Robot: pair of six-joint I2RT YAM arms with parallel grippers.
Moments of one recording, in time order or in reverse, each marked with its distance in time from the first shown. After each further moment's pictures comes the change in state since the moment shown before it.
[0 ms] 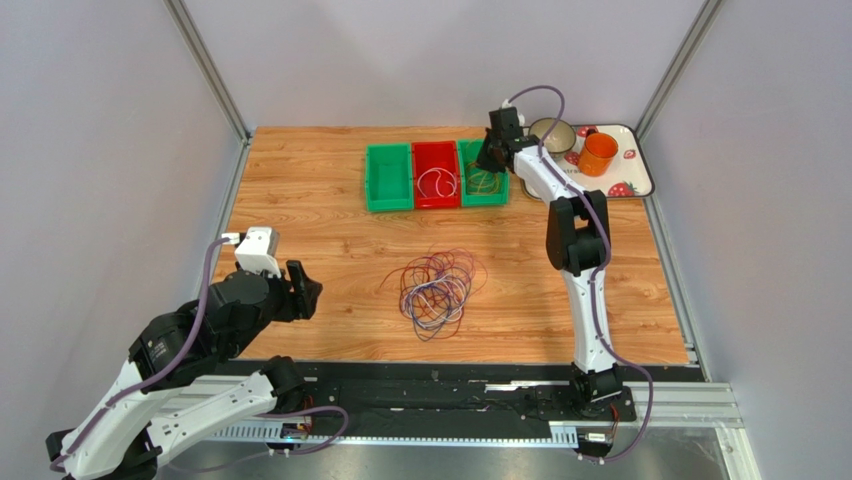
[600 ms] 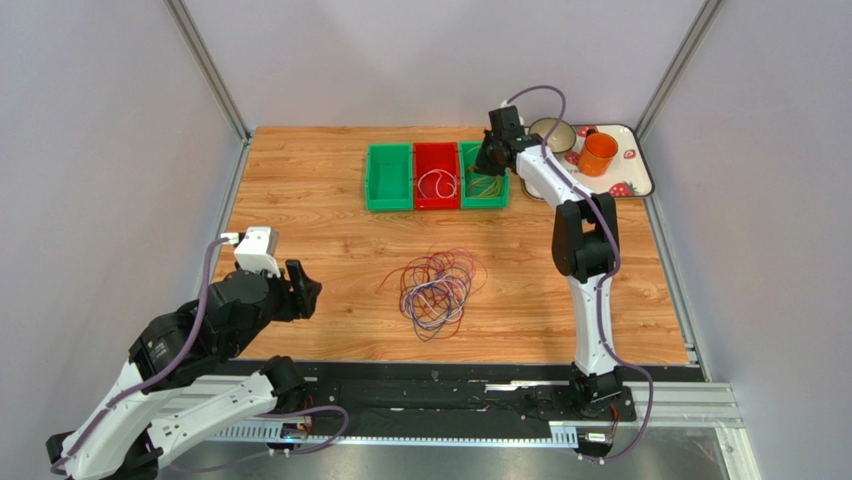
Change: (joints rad) left arm 0.017 0.000 0.000 0.001 0.006 0.001; right arm 0.016 -0.117 -0.142 -0.046 -0.053 0.019
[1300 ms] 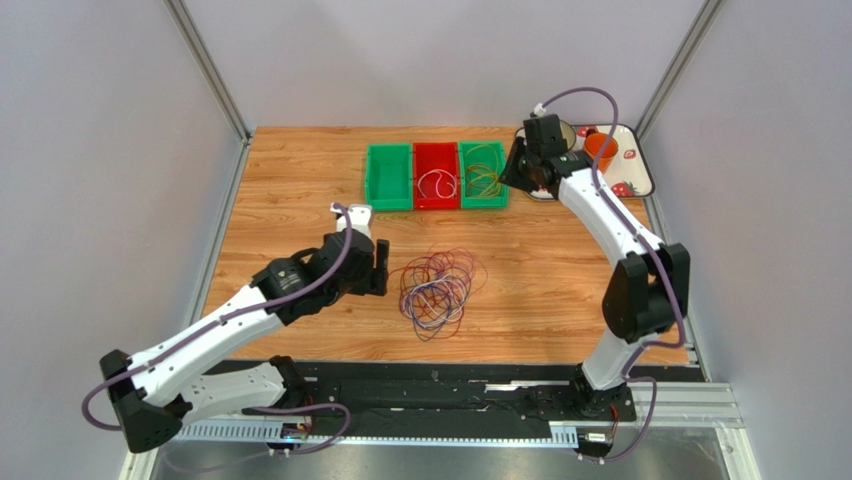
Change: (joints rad) left arm 0.002 0.460 -0.080 0.325 0.108 0.013; right arm 0.000 -0.554 -0.443 -0.053 0.049 -0.046
